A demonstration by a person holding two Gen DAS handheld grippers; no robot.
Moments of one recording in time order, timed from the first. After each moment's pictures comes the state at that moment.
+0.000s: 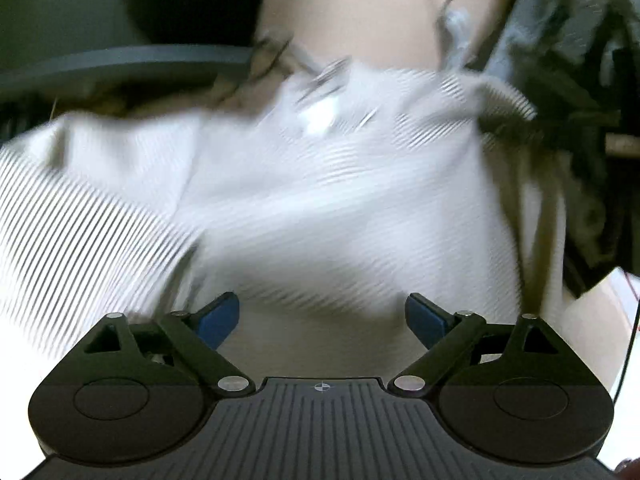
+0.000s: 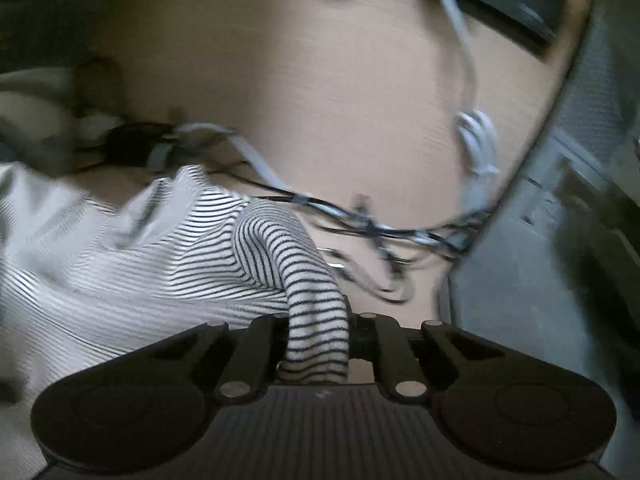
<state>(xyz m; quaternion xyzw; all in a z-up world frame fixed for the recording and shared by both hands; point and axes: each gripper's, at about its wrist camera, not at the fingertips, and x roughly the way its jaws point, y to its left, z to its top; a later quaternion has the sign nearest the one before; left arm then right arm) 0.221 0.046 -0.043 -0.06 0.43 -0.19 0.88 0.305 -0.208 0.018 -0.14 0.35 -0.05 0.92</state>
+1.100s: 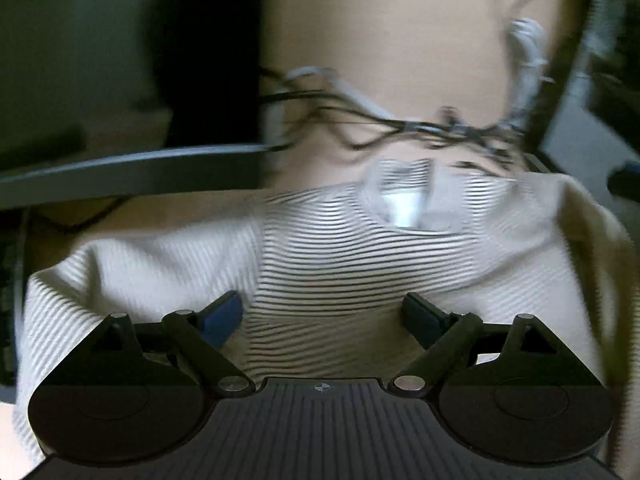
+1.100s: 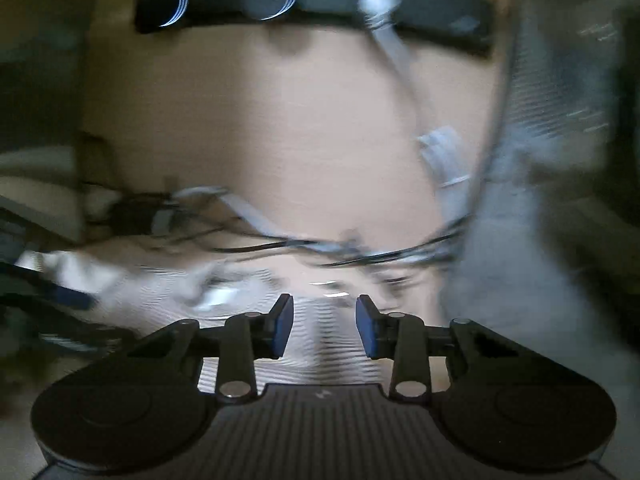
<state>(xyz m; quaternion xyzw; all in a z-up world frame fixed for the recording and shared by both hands) 0.322 0.019 -0.047 0.00 0.40 -0.09 0.91 0.279 -0.198 0.022 -0.03 0.29 0.01 0.96</state>
